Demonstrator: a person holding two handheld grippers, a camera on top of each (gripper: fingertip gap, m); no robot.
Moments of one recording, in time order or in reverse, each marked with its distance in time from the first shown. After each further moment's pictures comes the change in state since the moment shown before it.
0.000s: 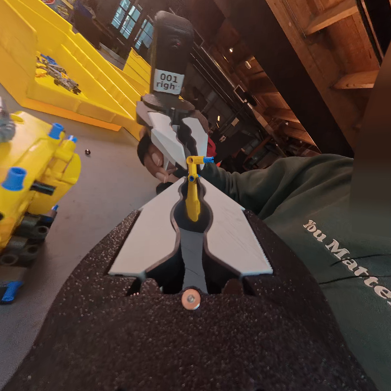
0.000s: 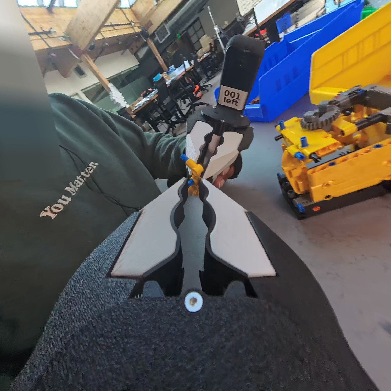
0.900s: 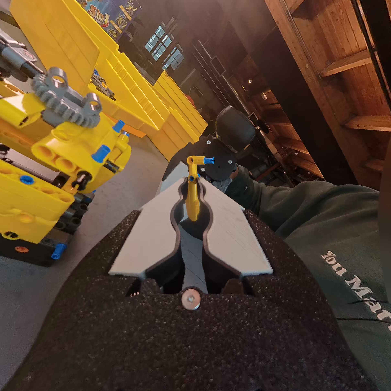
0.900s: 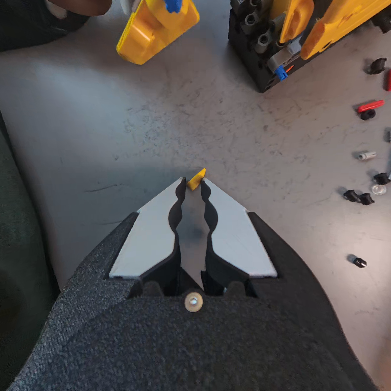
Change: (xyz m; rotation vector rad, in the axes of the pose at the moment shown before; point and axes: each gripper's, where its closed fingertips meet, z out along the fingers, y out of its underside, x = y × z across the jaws) left arm -0.022 -0.009 -0.017 0.093 -0.089 -0.101; right arm 0.054 0.114 -0.013 -0.735 0.689 -0.025
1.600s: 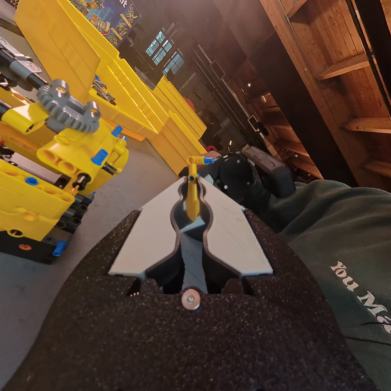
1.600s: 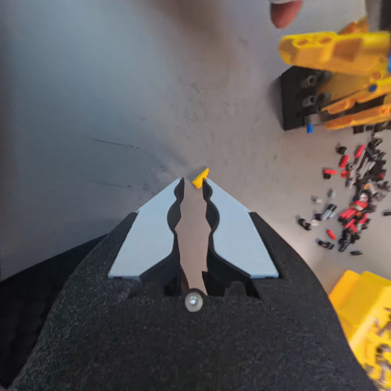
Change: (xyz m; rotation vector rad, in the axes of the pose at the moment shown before) left arm 0.005 -0.004 -0.005 0.015 -0.001 0.005; right arm -0.020 0.006 -0.014 -0.066 0.149 -0.498
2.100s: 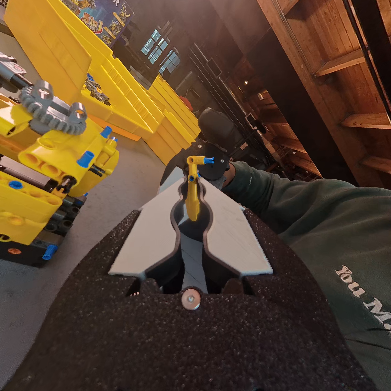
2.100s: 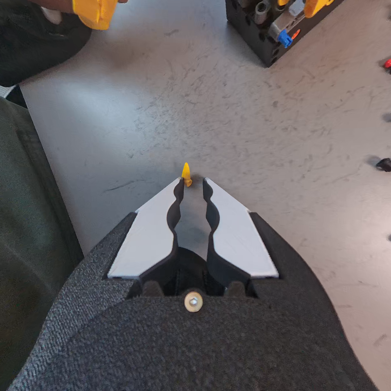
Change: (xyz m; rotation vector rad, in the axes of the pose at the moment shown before) left arm 0.007 0.001 0.001 -0.006 0.016 0.012; right arm 0.005 0.005 0.010 0.078 -0.219 0.640
